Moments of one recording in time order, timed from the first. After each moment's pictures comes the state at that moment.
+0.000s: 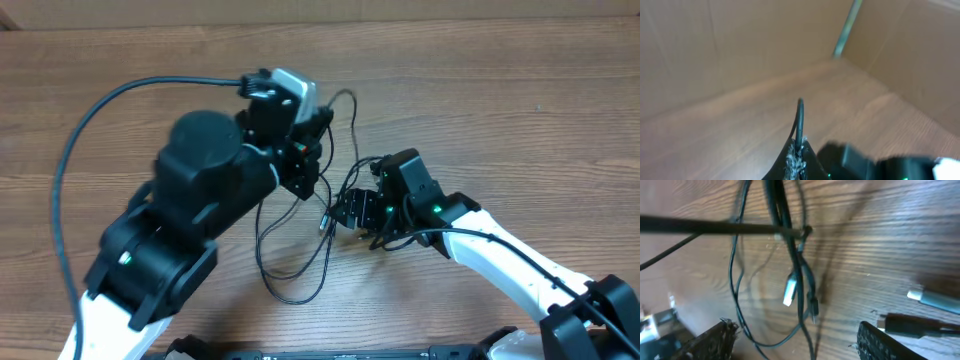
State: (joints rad) left arm -0.59 1.12 1.46 -0.59 0.14 -0.16; right arm 0.53 1.49 0.80 -0.32 -0.44 0.77
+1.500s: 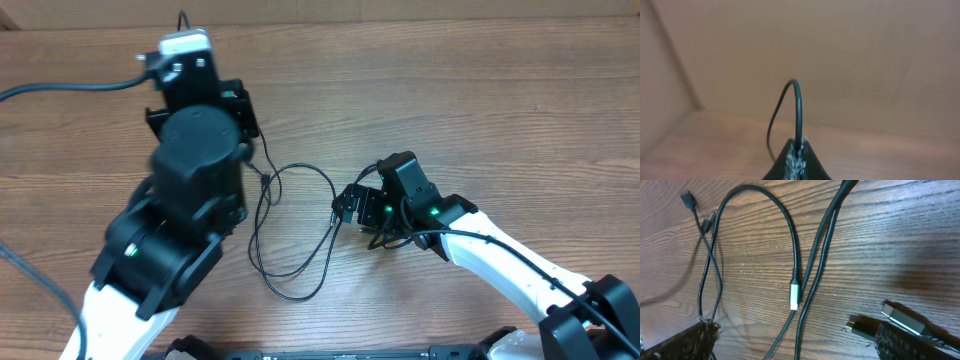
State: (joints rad) left arm -0.59 1.16 1.47 -0.56 -0.79 -0.18; right arm 0.55 1.49 0.79 -0.32 -0.27 0.81
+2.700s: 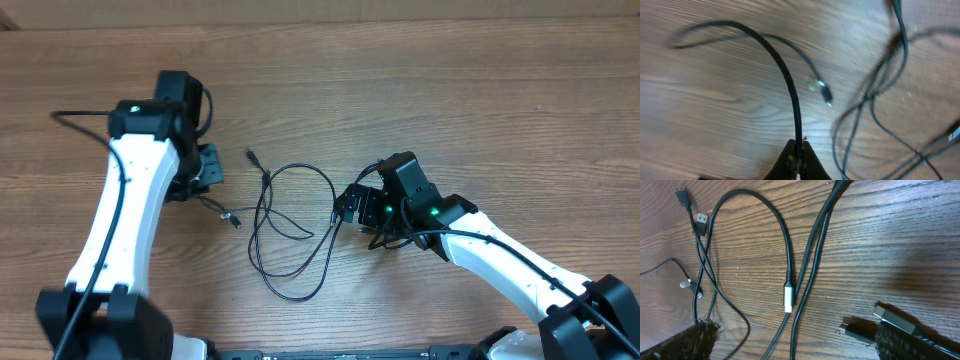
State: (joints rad) left arm -0.06 1.64 1.45 -1.33 -0.08 -0.34; right arm 0.55 1.49 0.79 -0.33 -0.25 0.81
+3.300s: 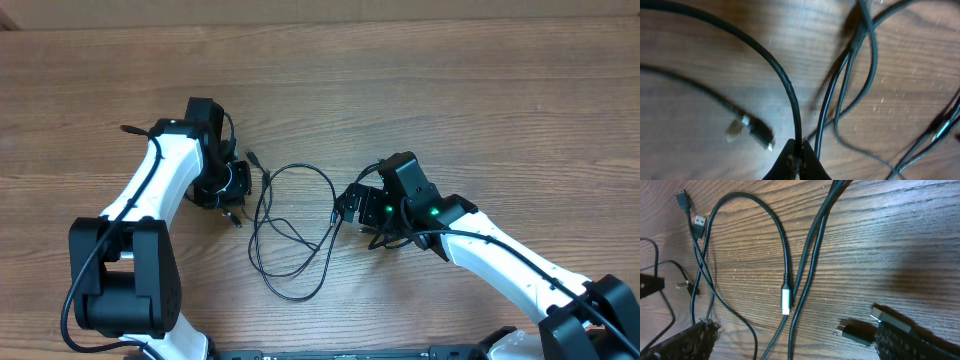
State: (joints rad) left arm -0.07 1.81 1.22 -0.99 0.21 -0.21; right arm 0.55 1.49 0.79 -0.33 -0.23 0.81
